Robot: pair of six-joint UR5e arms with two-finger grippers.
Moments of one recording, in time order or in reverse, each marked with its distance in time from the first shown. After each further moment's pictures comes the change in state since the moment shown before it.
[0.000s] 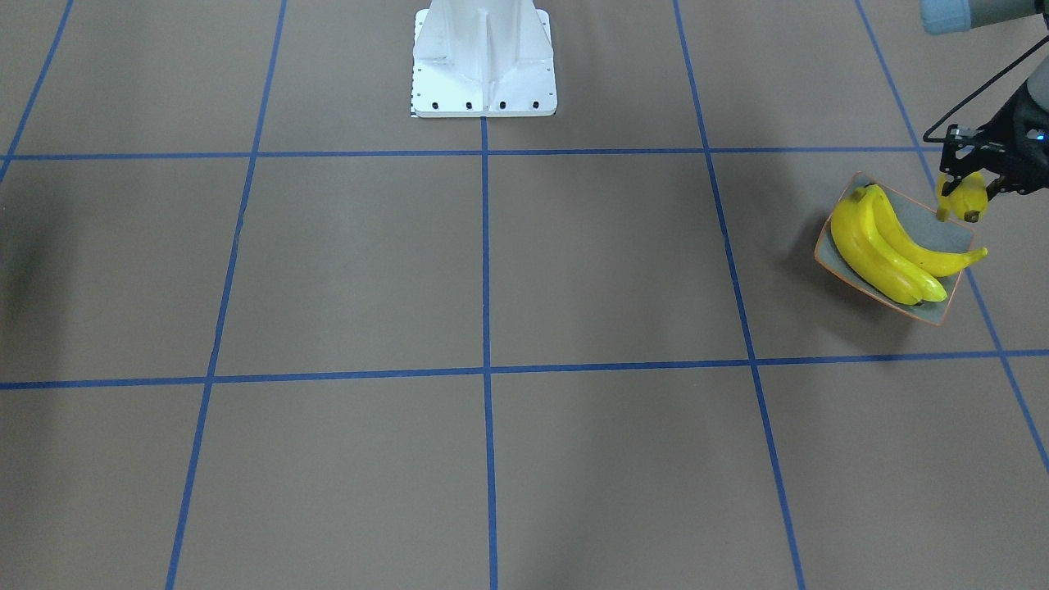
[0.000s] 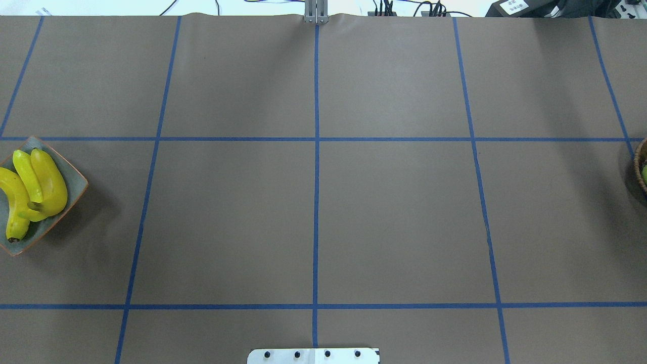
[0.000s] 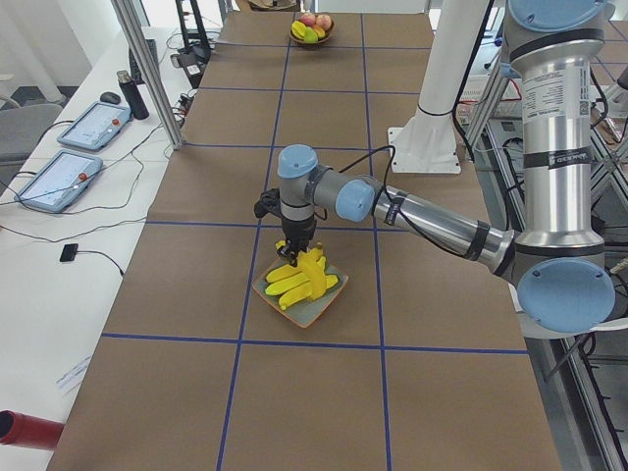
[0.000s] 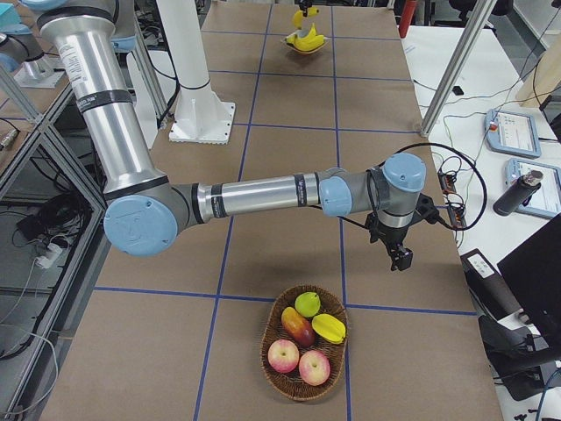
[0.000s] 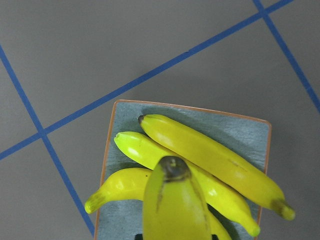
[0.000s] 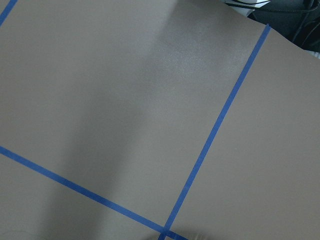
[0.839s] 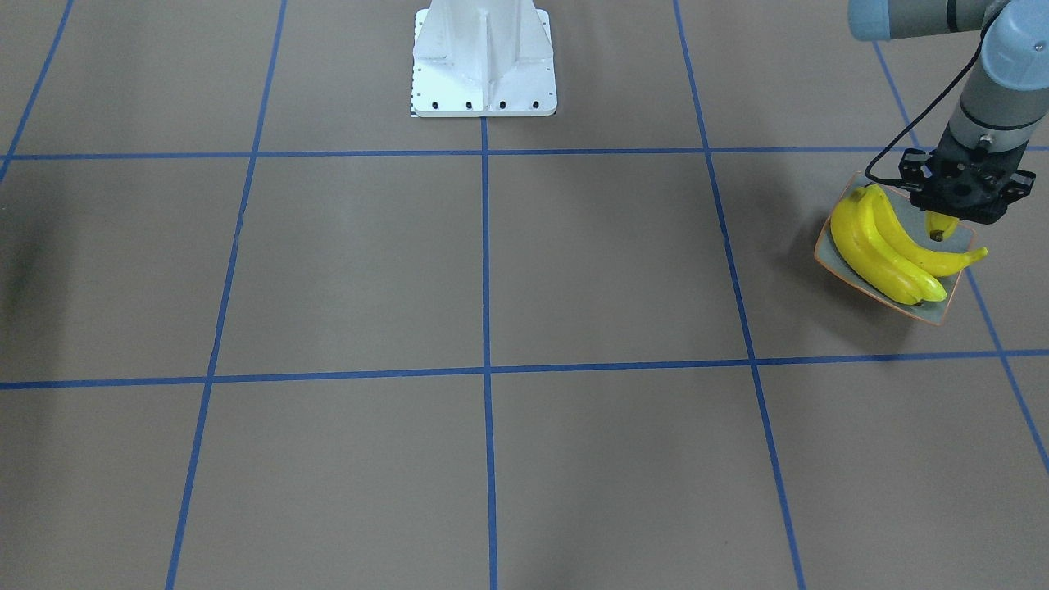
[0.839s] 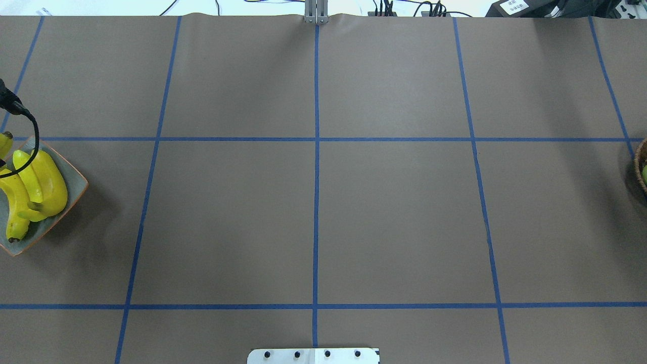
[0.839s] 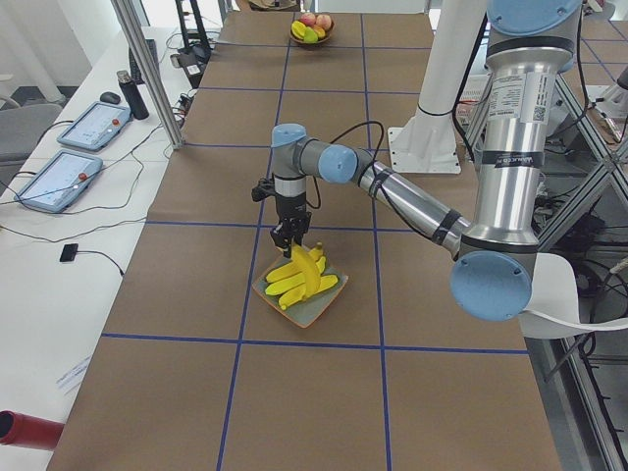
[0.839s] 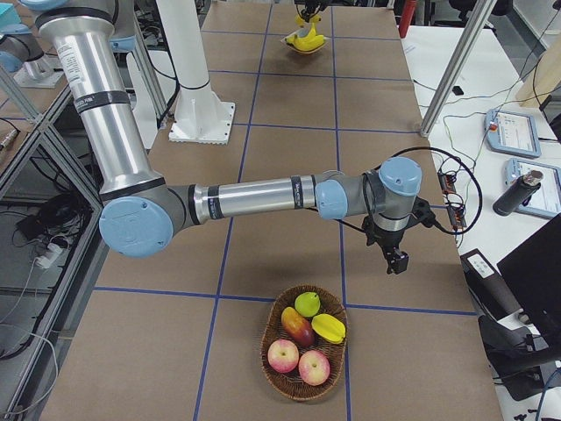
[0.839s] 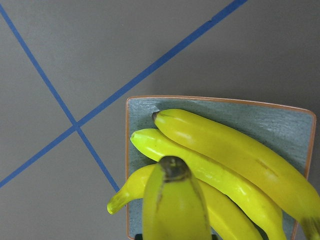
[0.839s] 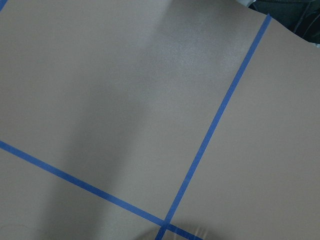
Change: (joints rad) left arm 0.140 -0.146 0.005 0.252 0.200 -0.021; right arm 0.000 -0.015 0.008 0.001 -0.004 0.001
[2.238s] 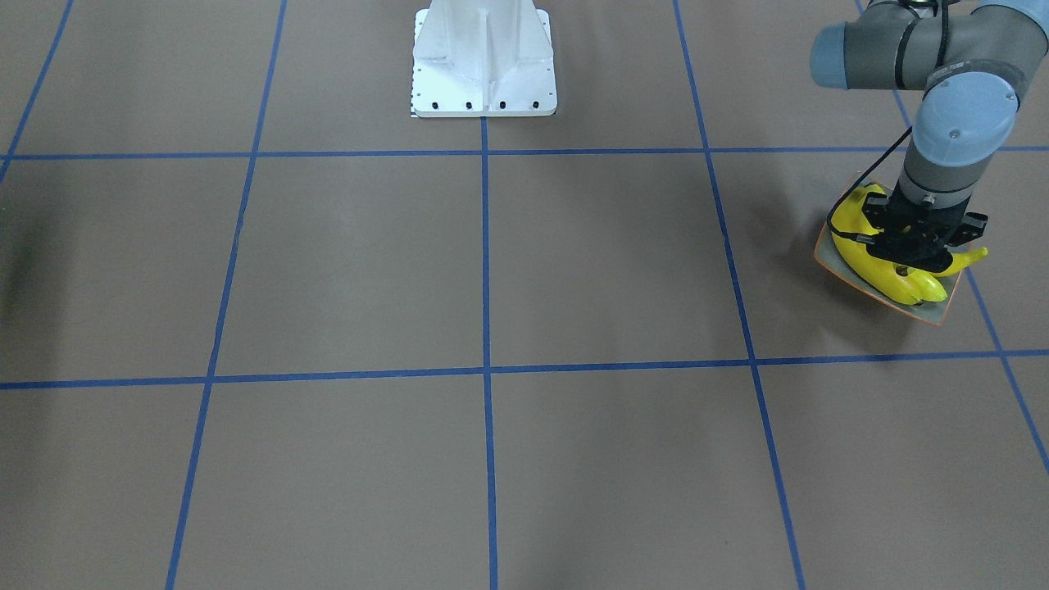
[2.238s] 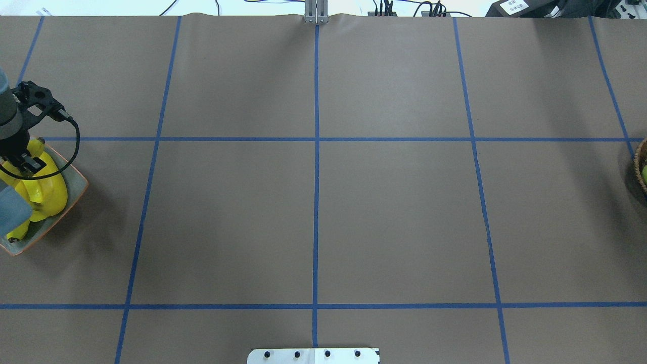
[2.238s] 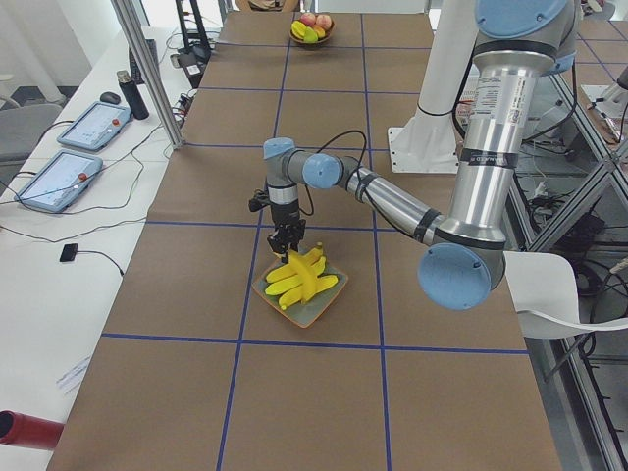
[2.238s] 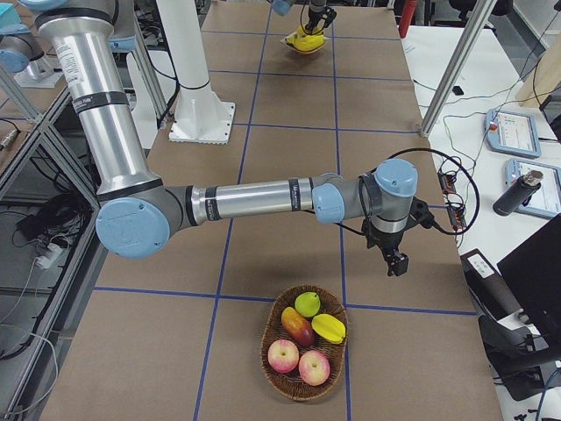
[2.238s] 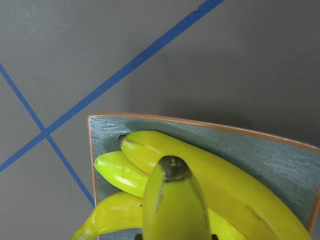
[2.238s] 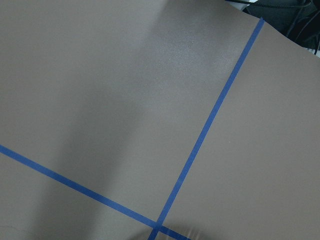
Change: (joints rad) left arm 0.068 -0.094 0.151 0.000 0.044 -0.070; right arm 0.000 -0.016 0.003 0.043 -0.015 0.009
